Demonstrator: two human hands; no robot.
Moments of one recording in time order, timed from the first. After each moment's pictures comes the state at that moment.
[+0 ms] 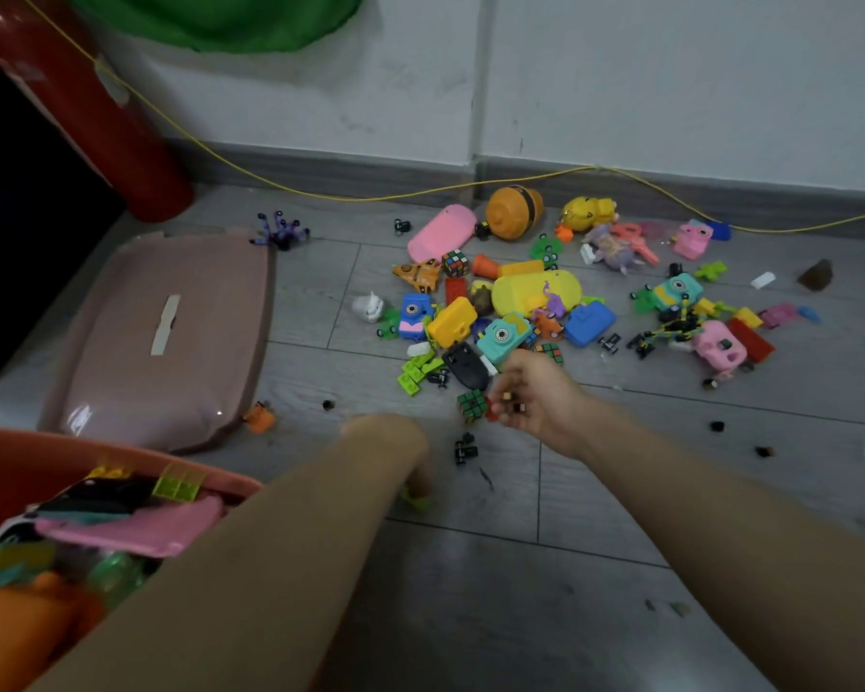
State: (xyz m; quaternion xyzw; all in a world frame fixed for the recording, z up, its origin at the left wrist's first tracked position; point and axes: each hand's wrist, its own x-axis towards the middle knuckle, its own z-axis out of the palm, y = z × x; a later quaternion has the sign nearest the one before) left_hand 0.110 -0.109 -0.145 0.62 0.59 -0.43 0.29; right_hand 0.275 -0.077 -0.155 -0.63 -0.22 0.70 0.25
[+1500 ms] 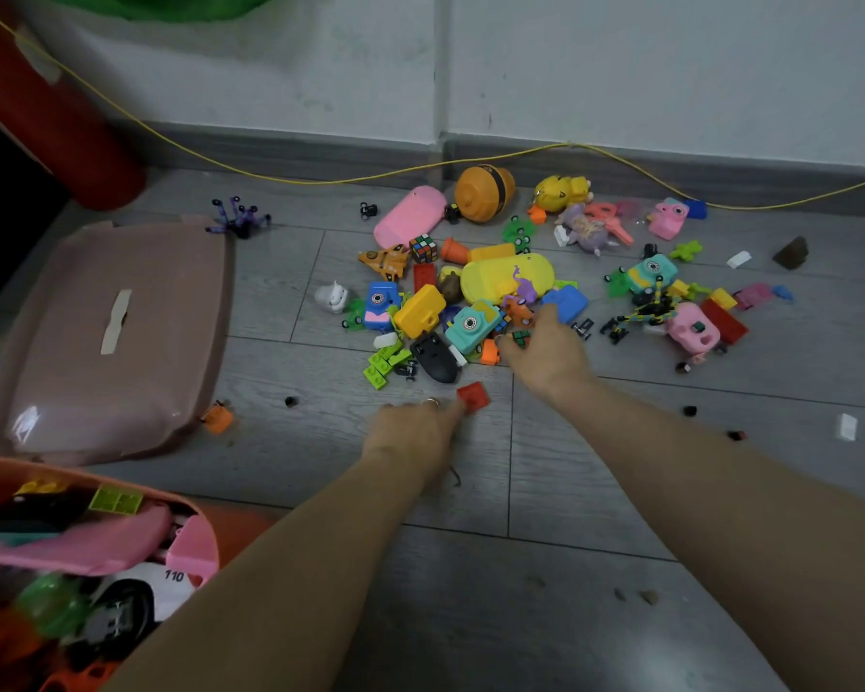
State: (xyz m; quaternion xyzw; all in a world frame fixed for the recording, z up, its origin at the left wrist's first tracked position) left_hand 0.152 -0.119 -0.191 0.79 0.57 -0.17 0.13; right_hand 0.318 -0.039 -0.187 -0.75 -0.59 0.26 0.13
